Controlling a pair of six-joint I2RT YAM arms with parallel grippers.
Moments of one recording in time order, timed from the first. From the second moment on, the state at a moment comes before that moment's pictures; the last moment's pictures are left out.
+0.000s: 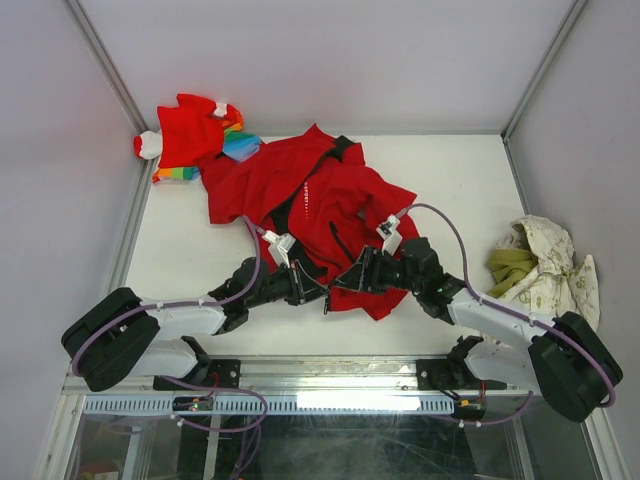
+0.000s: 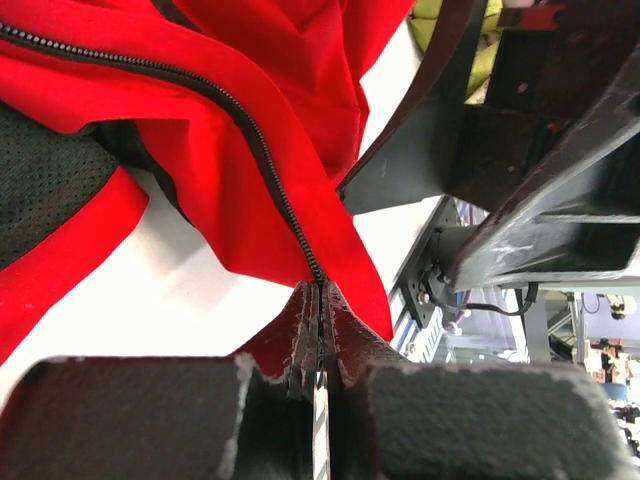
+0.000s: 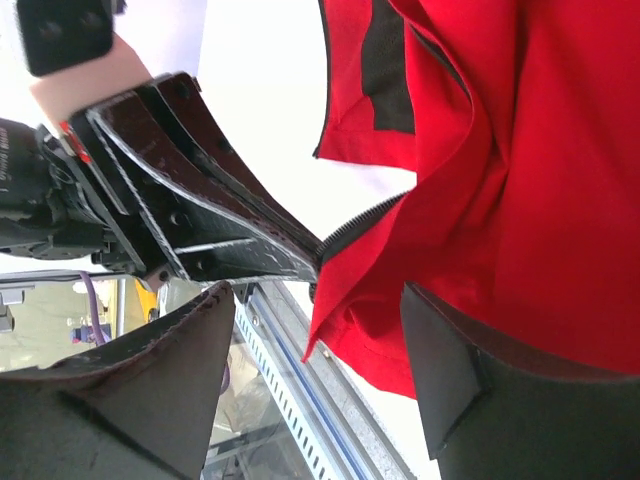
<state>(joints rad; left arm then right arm) -0.81 1.28 0.28 0.69 0.29 -0.90 0.67 1.11 0.40 0.28 -0.47 0.88</state>
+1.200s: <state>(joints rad) -0.81 1.17 0.25 0.70 0.26 -0.91 0.67 1.39 0.34 0.83 -0.70 0.79</state>
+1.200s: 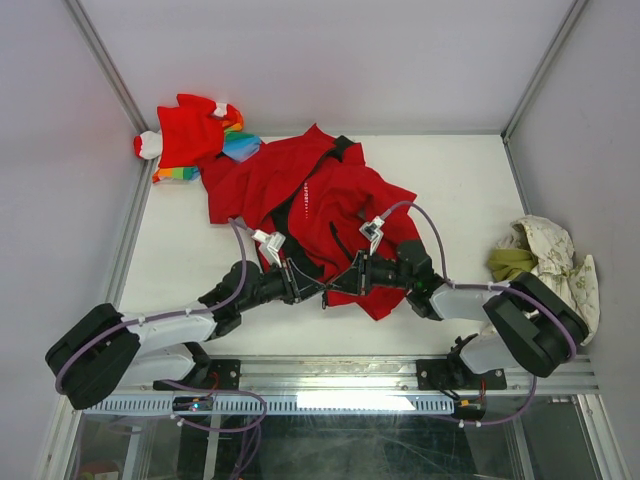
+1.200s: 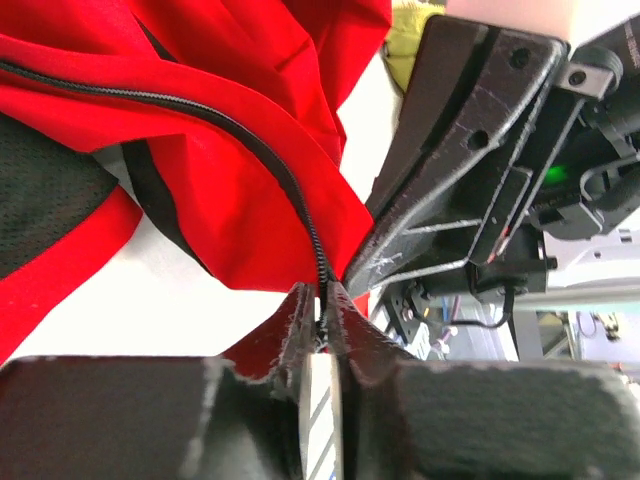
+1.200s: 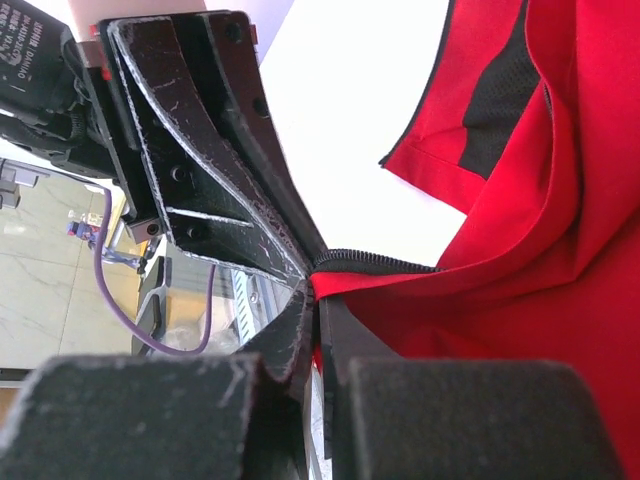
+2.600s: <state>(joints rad) -0.81 1.23 0.17 0.87 0.34 -1.01 0.67 1.30 0.34 0.83 -0.59 0.74</state>
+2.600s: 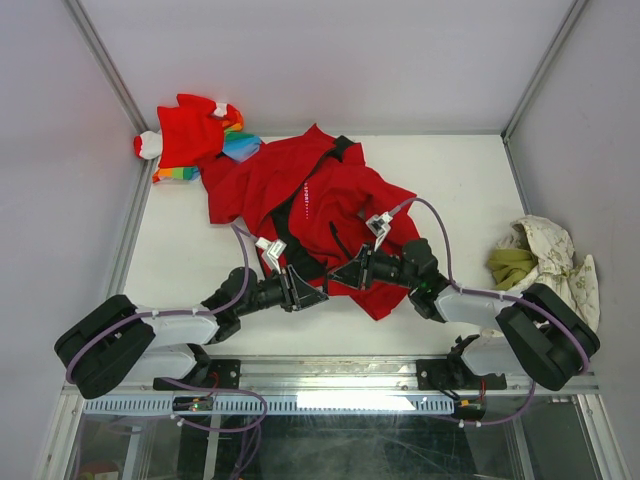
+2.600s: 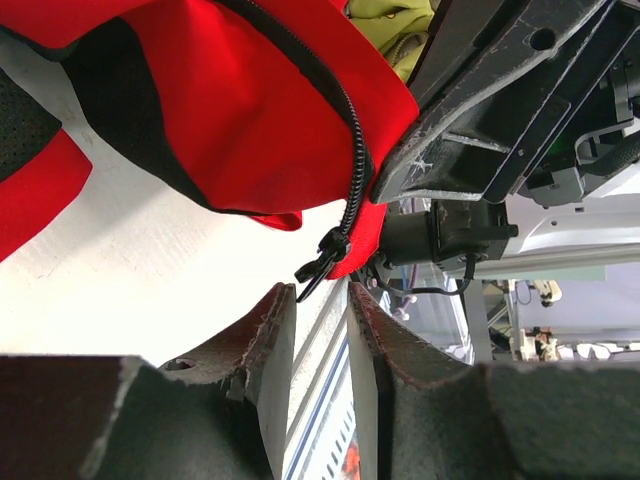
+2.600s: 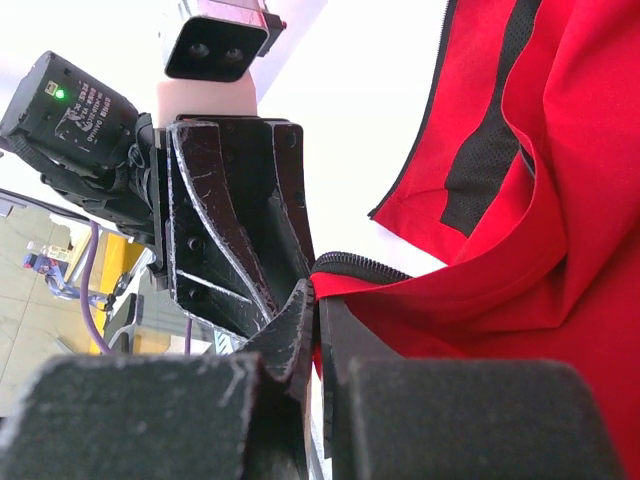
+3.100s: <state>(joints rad) -0.81 1.24 0.17 0.89 0.35 -1.03 0.67 1.30 0.34 0.86 -0.59 0.75</state>
